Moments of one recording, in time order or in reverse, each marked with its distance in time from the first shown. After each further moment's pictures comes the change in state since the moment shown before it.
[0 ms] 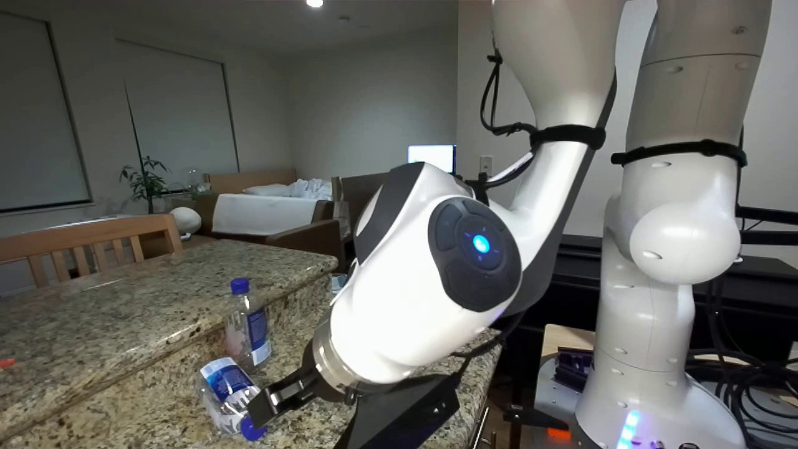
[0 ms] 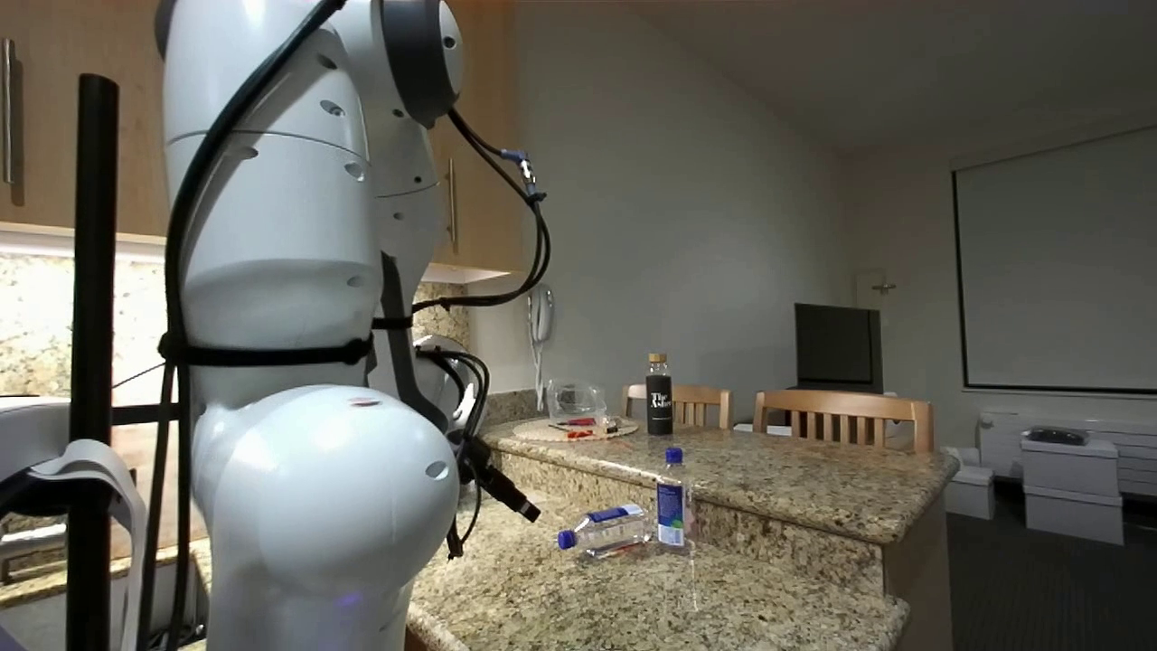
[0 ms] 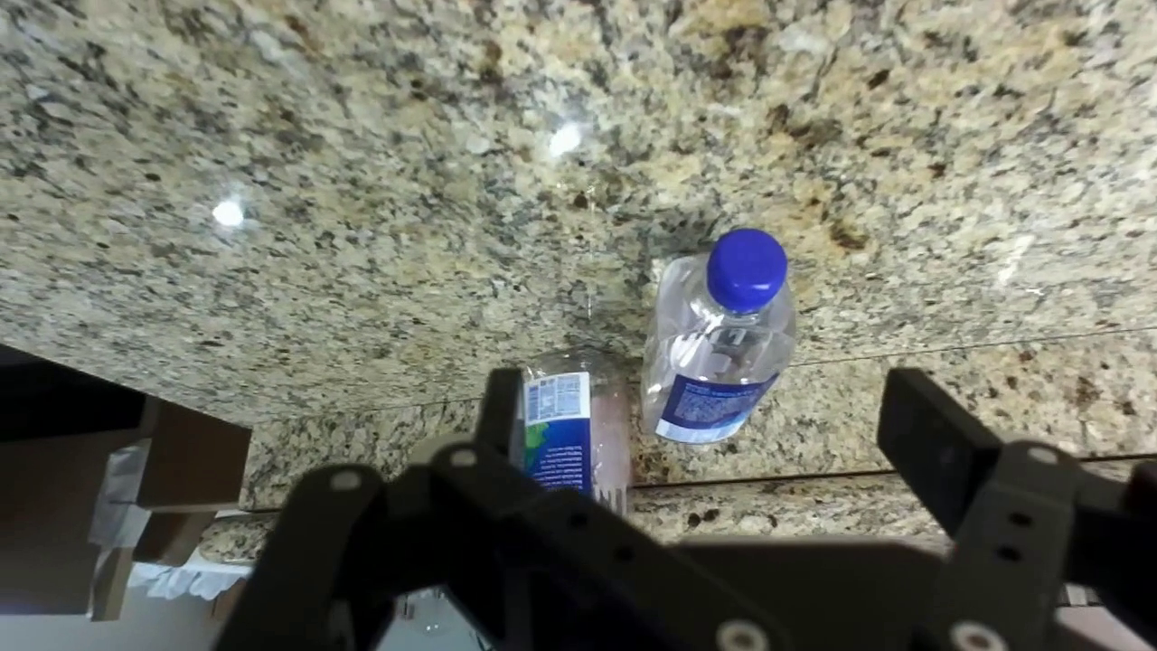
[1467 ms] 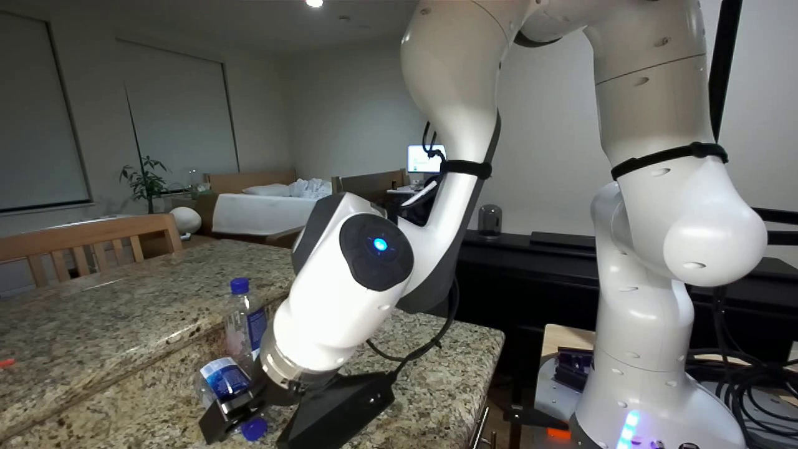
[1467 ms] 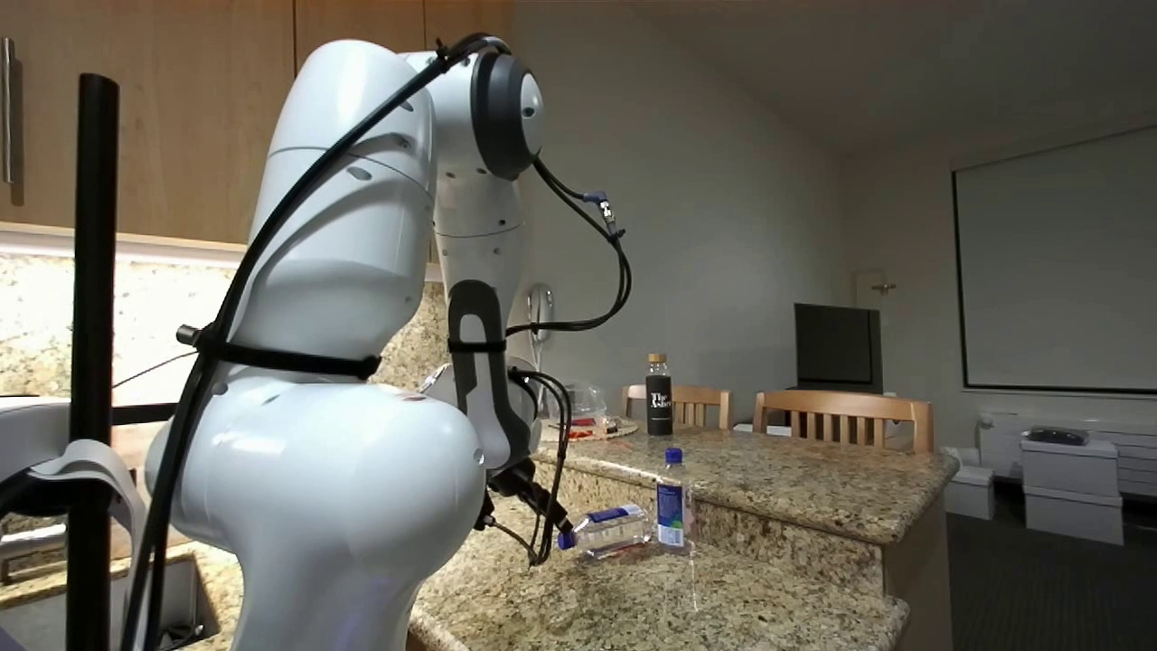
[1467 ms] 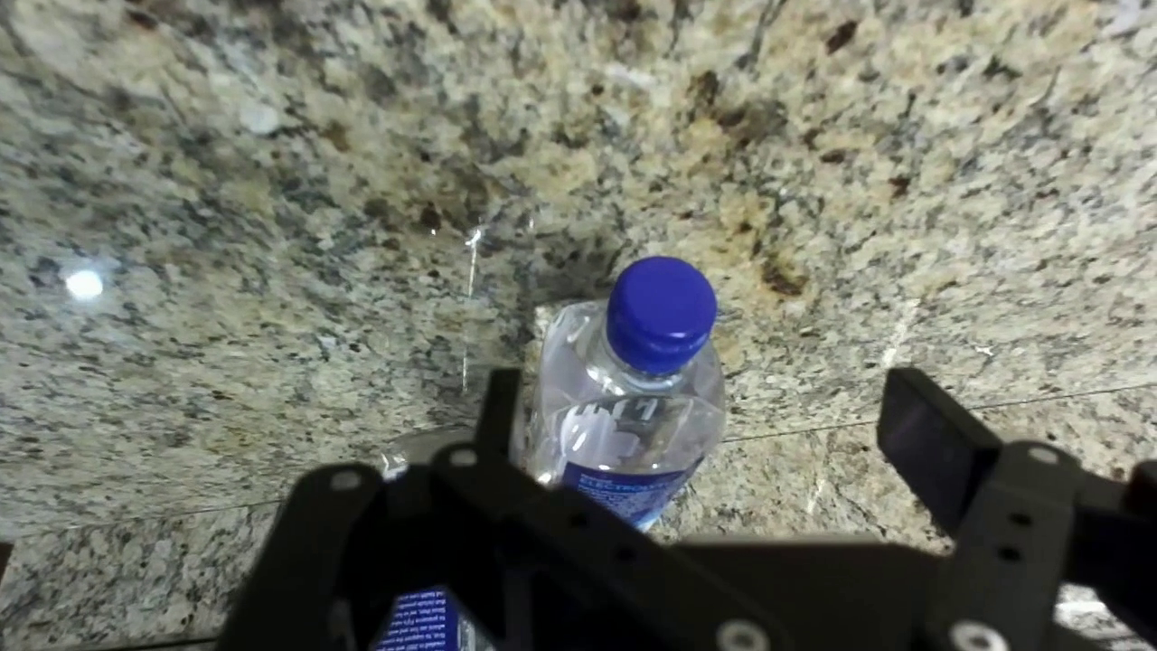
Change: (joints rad) arm 0.261 0.260 -0.474 0.189 -0.314 0.200 0.026
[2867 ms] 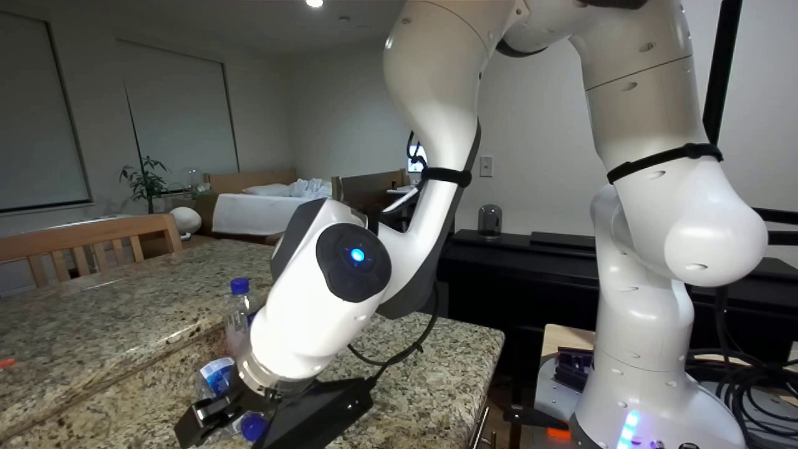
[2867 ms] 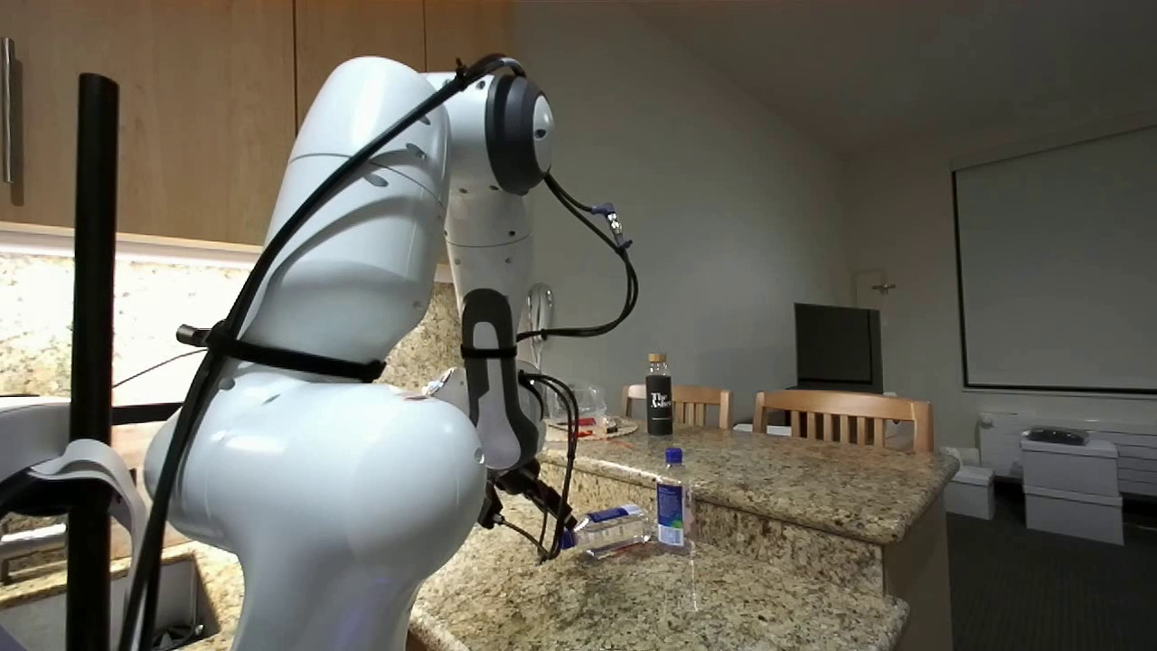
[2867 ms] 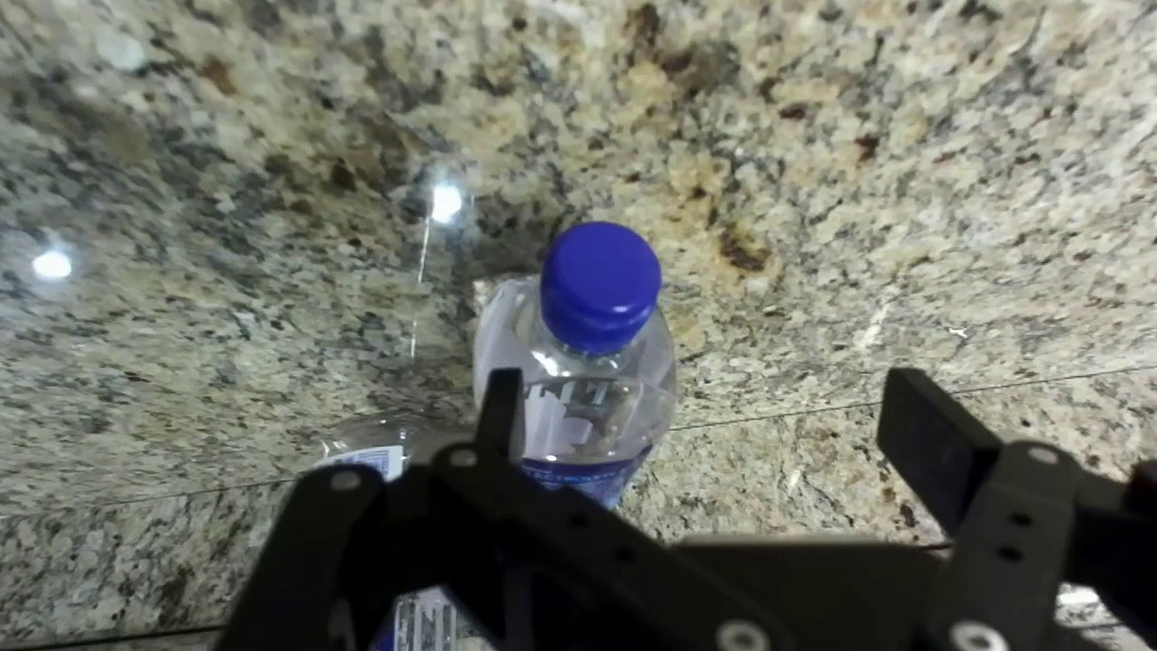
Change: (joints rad) arm 0.006 0.066 -0.006 0.077 -0.052 -0.015 0.010
